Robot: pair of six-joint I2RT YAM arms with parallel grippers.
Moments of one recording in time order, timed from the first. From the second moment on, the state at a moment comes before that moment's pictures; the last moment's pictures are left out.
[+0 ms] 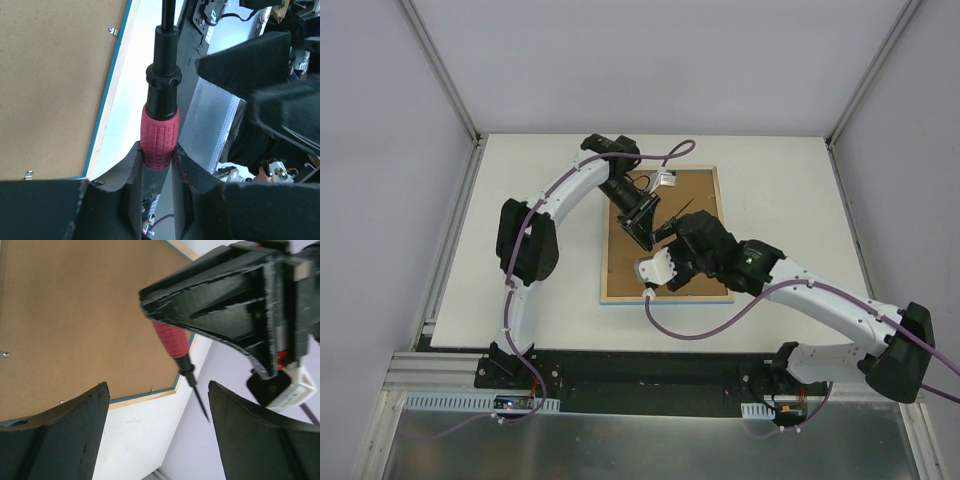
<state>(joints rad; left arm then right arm) -0.52 2.13 2.01 -1.47 1.00 0.33 0.96 1.22 1.04 -0.55 0.09 -1.27</state>
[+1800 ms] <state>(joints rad) -0.40 1.86 2.26 -1.38 1.21 0.36 0.20 1.16 0.97 0.17 -0.83 0.39</state>
